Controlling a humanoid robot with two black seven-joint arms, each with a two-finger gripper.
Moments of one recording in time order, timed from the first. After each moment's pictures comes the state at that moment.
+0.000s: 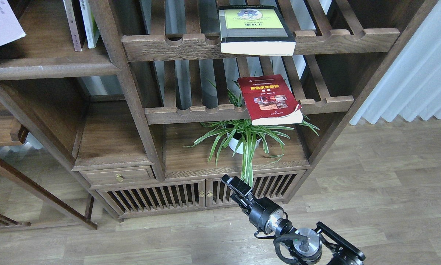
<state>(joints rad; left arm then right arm) -1.08 1.30 -0.53 -1.10 -0.27 -0.49 0.31 0.09 0.01 0.91 0.99 0.09 0.25 -0.13</state>
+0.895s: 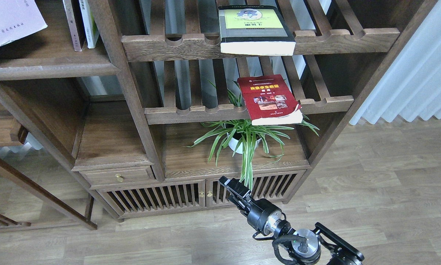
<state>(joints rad) -1.08 1.15 -0.61 -1.08 -0.18 -0.49 0.31 0.09 0.01 0.89 0.99 0.09 0.25 -0.13</state>
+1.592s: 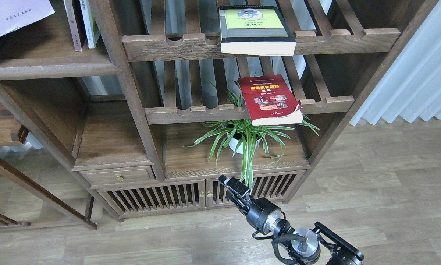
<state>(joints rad) -1.07 1.08 -0.65 -1.07 -0.05 -0.49 0.16 0.09 0.02 0.89 1.00 0.09 0.25 -0.13</state>
